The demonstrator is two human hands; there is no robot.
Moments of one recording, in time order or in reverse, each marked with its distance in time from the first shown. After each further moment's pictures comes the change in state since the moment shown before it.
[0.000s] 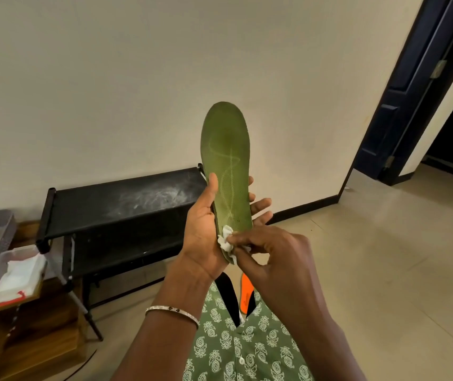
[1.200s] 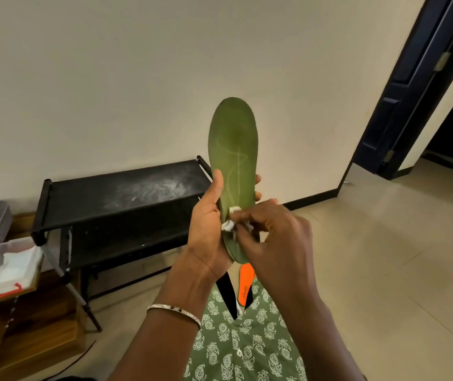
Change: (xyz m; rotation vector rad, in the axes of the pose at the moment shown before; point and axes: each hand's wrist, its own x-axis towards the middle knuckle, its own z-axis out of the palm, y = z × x) left_hand -0.004 -0.007 0.004 0.074 0.071 0.023; right_hand 0.015 -0.002 0.007 -0.037 0.101 0.027
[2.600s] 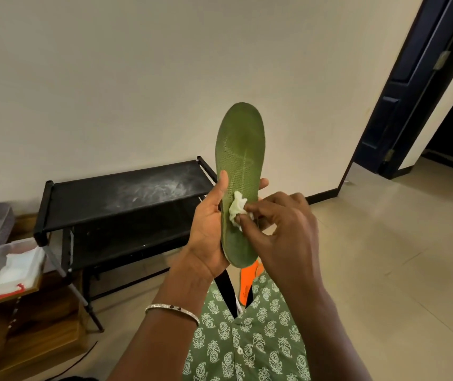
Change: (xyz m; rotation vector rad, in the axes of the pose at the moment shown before) left_hand 0.005 -0.002 -0.011 0.031 -0.145 -0.120; right_hand 0.006 0.010 -0.003 -0.163 -0.012 0.065
